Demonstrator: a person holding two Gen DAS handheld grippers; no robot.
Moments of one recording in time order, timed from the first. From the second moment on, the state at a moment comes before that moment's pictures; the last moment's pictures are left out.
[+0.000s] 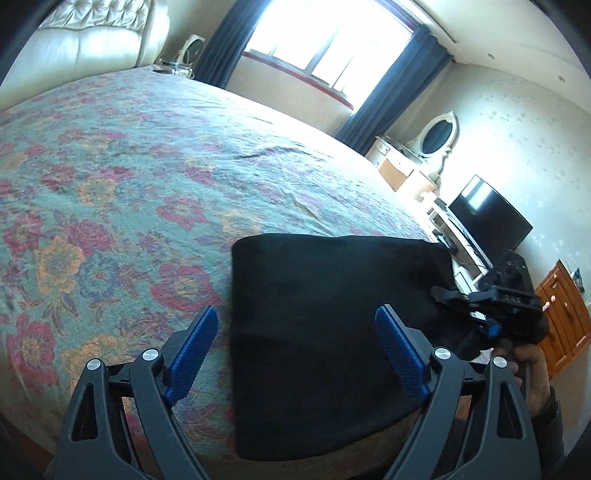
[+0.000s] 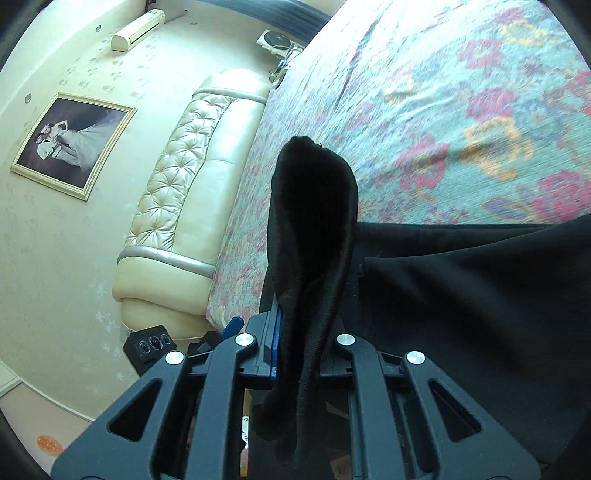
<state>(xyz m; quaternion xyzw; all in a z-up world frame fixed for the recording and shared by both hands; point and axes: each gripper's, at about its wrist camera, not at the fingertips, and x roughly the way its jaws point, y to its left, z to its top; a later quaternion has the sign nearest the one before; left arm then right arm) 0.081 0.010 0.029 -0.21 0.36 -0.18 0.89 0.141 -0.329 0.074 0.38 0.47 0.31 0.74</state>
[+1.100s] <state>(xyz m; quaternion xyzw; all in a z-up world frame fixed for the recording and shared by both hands) 0.090 -0.032 -0.051 -0.23 0.47 -0.20 0.83 0.086 -0.474 -0.013 0.45 0.49 0.17 0.73</state>
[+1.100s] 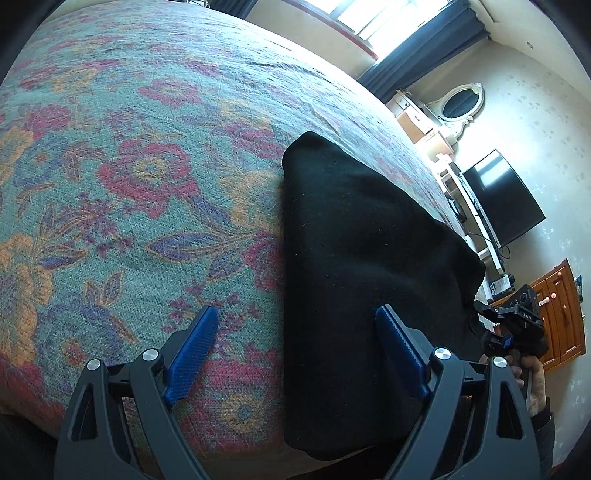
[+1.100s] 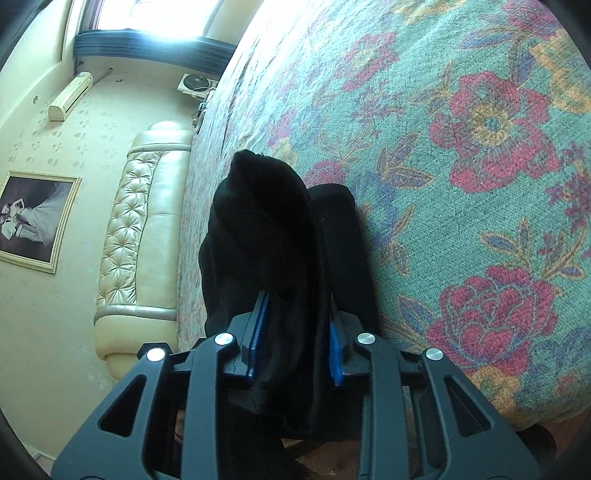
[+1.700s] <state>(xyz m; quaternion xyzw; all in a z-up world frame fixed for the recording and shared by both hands) 0.078 -0.034 -0.053 -0.27 0.48 -0.22 0.80 0.051 -0.458 -0.045 0.50 0.50 0.20 0.68</state>
